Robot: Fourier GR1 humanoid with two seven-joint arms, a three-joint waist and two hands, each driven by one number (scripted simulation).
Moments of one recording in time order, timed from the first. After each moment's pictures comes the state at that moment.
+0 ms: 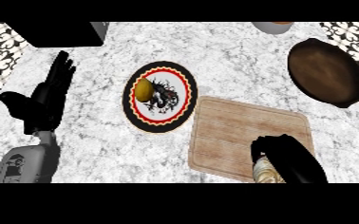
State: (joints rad) left arm -0.21 0.19 0.14 -1.49 0.01 0.05 0.09; right arm 0.10 -0.43 0.39 -1.80 0.94 0.25 0.07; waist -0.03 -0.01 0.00
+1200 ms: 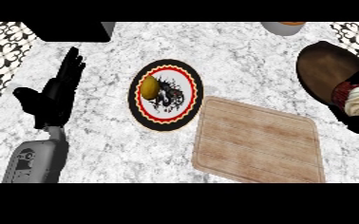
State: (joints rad) left arm -0.25 0.17 0.11 -1.47 -0.01 0.05 0.08; right arm -0.17 -0.54 -0.28 -1.54 0.36 0.18 -0.17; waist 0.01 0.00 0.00
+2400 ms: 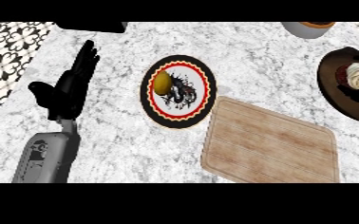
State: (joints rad) left arm -0.30 0.14 0.07 -1.45 -0.02 0.03 0.07; right arm -0.68 -0.69 -0.38 -0.36 0.59 -0.11 -0.60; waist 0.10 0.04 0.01
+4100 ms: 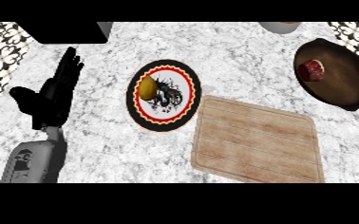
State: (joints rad) left arm -0.24 0.17 0.12 -1.48 -0.01 0.05 0.09; right arm -0.48 -0.96 -0.60 -0.20 0.30 0.53 -0.83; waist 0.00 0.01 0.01
